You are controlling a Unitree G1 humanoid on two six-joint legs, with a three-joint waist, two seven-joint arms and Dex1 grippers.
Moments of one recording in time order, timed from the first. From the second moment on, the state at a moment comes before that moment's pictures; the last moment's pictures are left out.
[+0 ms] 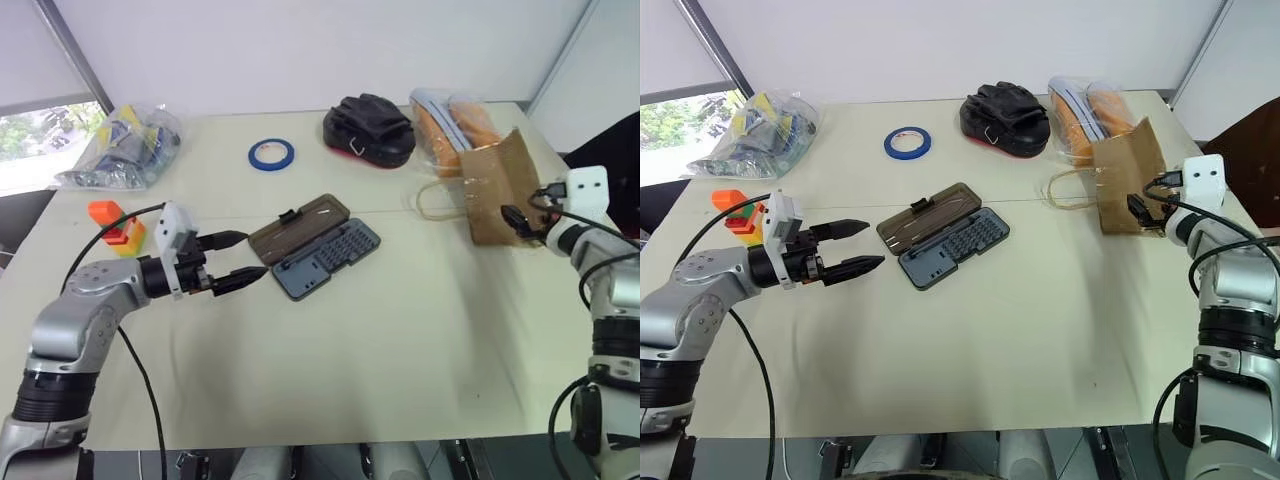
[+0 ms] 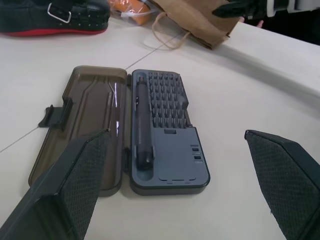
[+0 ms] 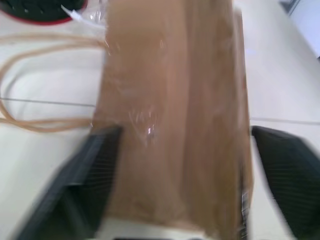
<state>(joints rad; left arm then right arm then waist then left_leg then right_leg) -0.31 0.72 0.13 -0.15 -0.62 0.53 -1.00 -0.57 -0.74 -0.32 0.31 0.18 0.56 0.43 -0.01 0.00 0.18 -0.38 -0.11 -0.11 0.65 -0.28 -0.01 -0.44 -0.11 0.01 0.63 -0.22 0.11</state>
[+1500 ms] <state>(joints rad) -1.07 0.46 -0.07 1.29 0.00 -0.07 -1.01 -0.40 -0.50 -0.04 -0.52 0.66 0.91 0.53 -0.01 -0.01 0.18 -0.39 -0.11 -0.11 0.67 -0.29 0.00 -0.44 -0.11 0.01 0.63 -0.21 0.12</state>
